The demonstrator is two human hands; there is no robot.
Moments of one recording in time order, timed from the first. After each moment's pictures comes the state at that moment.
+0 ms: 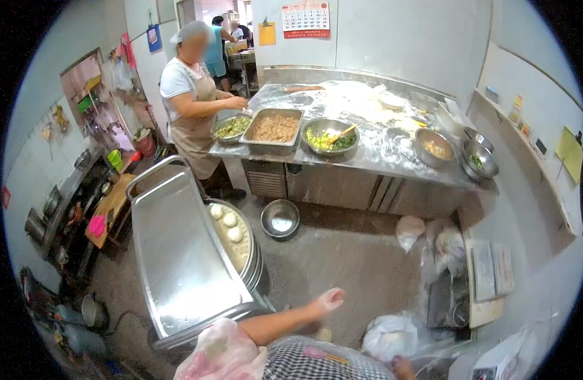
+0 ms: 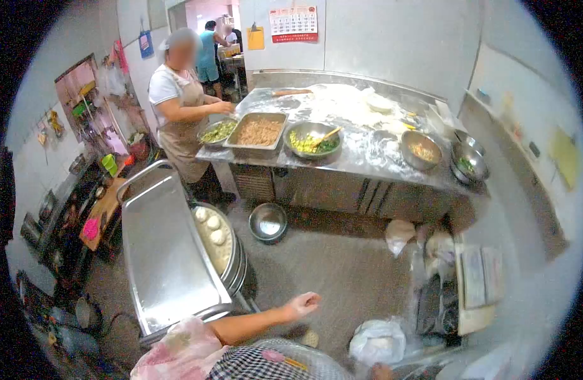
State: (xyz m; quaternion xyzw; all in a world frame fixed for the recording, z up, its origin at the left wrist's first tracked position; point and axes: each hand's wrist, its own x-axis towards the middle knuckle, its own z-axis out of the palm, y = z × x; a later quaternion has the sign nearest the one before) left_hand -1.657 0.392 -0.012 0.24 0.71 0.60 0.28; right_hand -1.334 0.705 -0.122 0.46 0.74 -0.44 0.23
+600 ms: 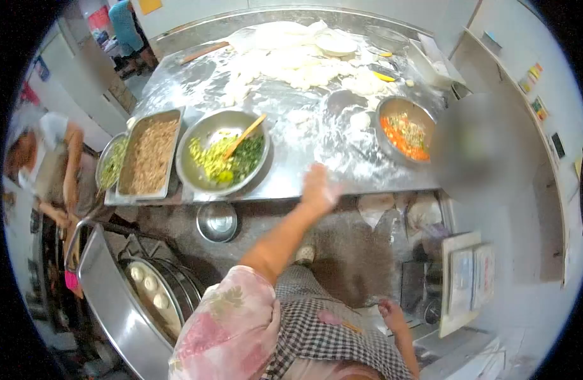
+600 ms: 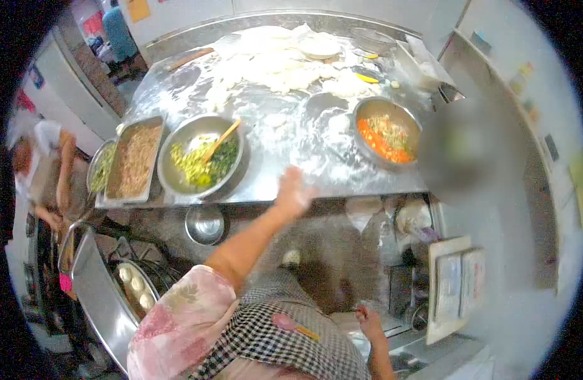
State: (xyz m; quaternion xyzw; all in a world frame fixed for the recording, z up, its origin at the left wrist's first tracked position) left_hand -2.144 0.765 0.024 0.27 0.92 0.29 0.05; right_hand -1.722 0.879 0.021 0.33 0.83 -0.42 0.13
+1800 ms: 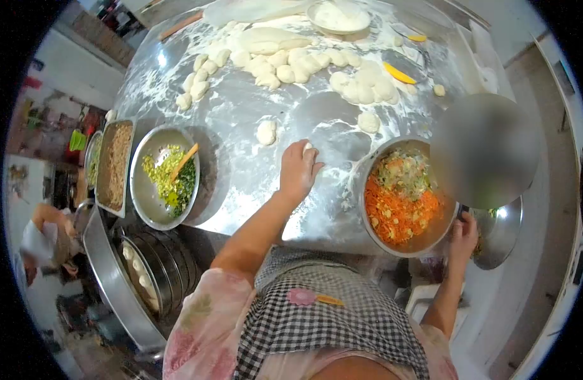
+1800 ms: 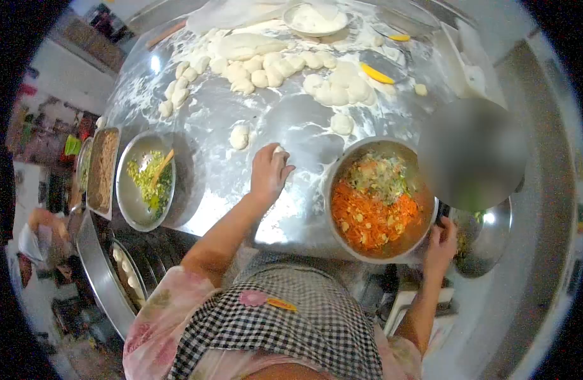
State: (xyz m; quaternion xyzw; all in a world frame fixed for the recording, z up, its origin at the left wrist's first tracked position) left_hand -2.295 0.919 0.034 0.28 0.90 0.29 -0.17; right_hand -2.075 1.269 0.130 0.34 0.86 -0.33 -0.19
